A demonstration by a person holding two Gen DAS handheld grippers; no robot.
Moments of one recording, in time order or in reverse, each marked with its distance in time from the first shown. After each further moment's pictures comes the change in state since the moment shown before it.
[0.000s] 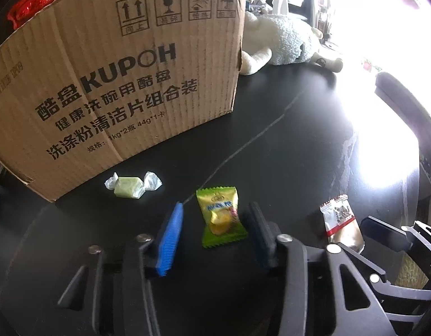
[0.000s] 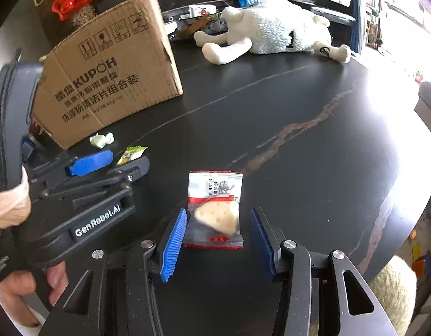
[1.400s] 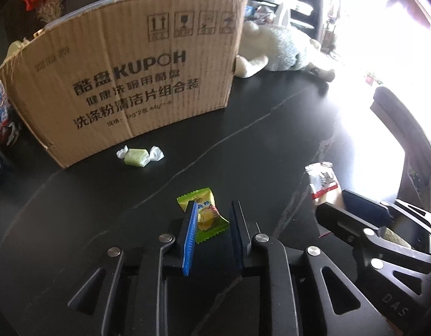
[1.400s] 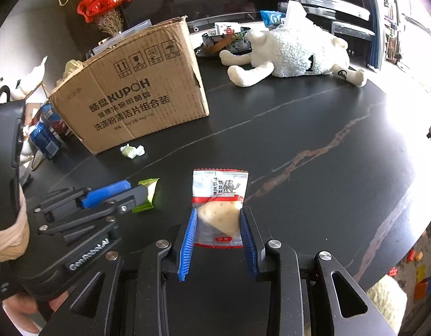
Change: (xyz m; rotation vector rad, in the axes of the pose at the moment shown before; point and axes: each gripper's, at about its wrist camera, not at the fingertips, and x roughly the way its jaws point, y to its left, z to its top) left arm -0.035 -0.008 -0.016 -0.100 0.015 -0.023; right arm -0.026 -0.005 0.012 -0.054 -0.053 0.123
